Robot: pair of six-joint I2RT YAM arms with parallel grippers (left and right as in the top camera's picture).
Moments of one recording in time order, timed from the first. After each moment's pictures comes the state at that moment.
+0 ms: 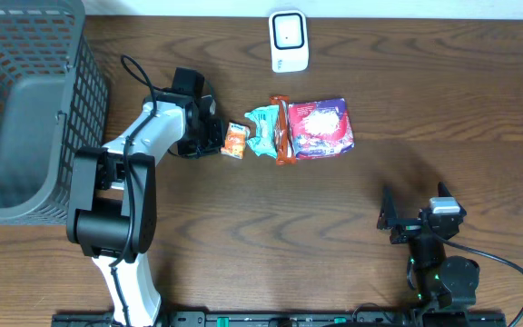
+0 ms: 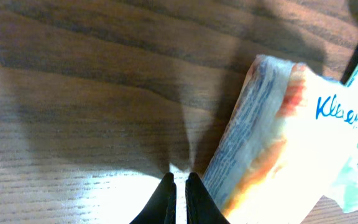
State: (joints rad) left arm -0.17 2.03 1.34 -0.71 0.28 -0.30; right arm 0.04 0.01 0.01 -0.07 -0.03 0.02
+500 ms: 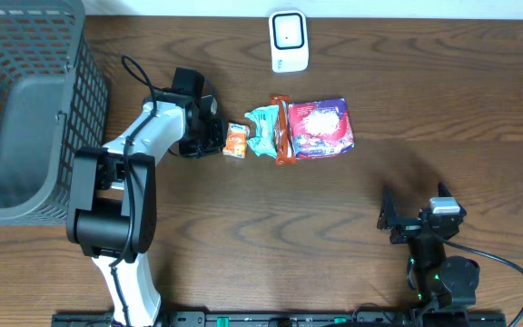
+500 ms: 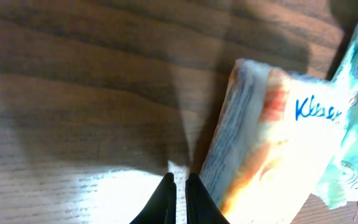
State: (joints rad) left arm -0.17 2.03 1.34 -0.70 0.31 -0.30; right arm 0.04 0.01 0.01 -0.07 -0.03 0.02
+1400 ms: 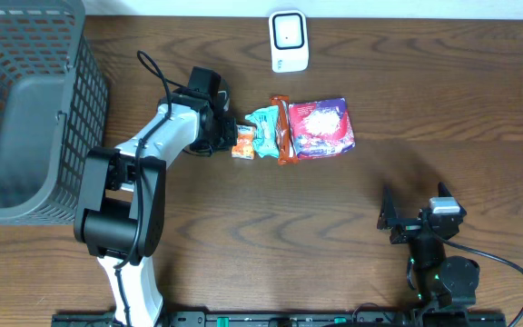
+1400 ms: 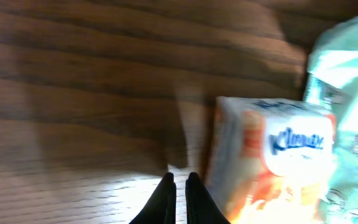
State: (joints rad) left arm -0.24 2.03 1.34 -0.63 0.23 -0.31; right arm 0.04 0.01 0.01 -0.07 -0.03 0.02
